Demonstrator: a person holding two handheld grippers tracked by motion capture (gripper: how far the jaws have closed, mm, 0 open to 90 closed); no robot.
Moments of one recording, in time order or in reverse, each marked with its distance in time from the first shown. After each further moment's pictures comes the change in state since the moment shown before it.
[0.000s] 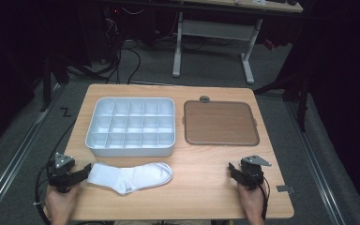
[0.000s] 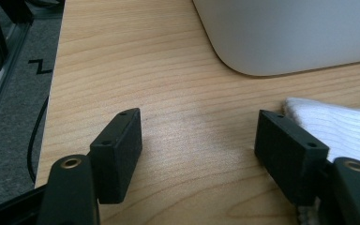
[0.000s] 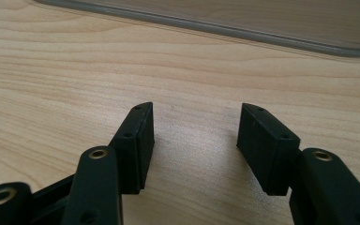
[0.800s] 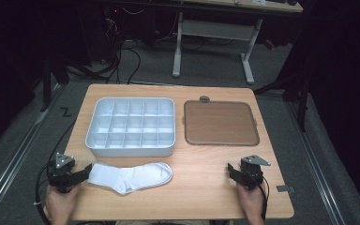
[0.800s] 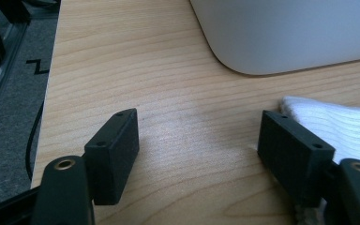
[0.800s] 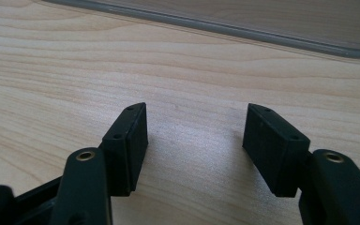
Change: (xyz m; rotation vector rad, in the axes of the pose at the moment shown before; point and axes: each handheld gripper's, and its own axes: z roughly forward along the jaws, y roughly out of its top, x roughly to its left) left arm -0.001 -0.001 0.000 0.008 -0.008 0.004; right arm 0.001 0.001 0.001 0.004 0.007 -0.008
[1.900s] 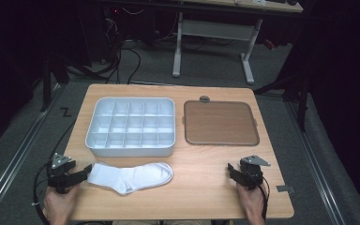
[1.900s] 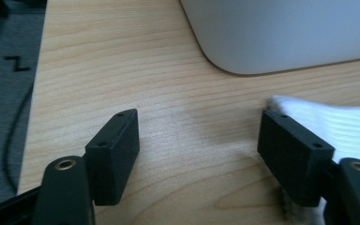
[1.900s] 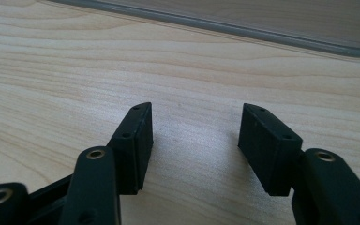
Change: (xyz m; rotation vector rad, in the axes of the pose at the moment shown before) left arm 0.006 0.006 -0.007 0.024 -0.053 -0.081; right arm 0.001 0.000 -0.002 0.005 0.002 0.003
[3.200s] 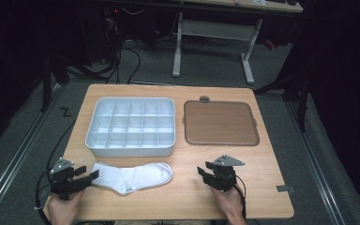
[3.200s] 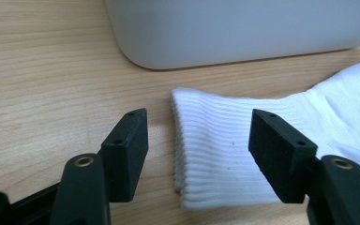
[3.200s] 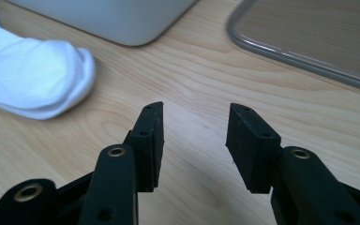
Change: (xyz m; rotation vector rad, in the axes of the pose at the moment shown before) left arm -0.034 -0.006 -0.025 0.079 -0.113 -0.073; right arm 0.089 0.027 -0.011 -0.043 0.322 -0.148
